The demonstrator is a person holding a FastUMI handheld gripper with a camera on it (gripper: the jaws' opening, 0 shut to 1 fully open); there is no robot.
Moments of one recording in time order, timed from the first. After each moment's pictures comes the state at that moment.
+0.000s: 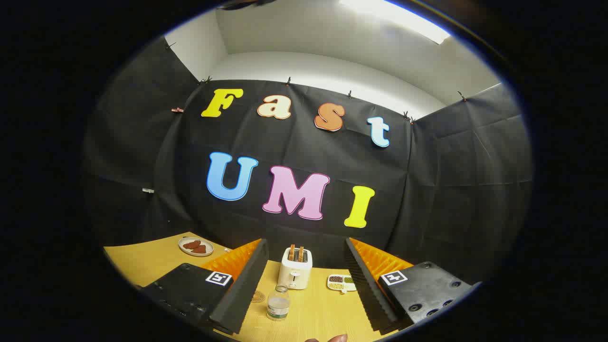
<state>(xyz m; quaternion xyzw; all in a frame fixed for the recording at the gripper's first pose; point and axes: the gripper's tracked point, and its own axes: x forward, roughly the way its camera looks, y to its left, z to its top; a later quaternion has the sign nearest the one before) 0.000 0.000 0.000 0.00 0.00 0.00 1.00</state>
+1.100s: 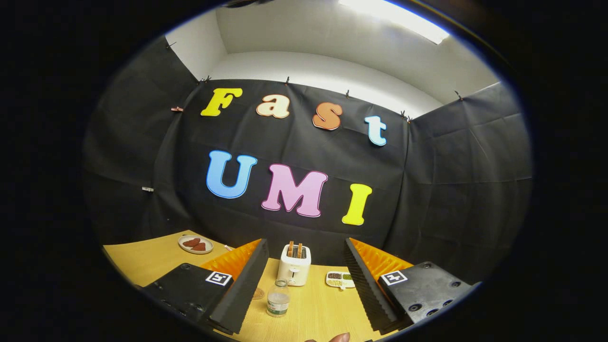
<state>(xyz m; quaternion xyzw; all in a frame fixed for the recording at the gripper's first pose) -0.013 0.002 -0.018 0.01 0.00 -0.01 1.00</state>
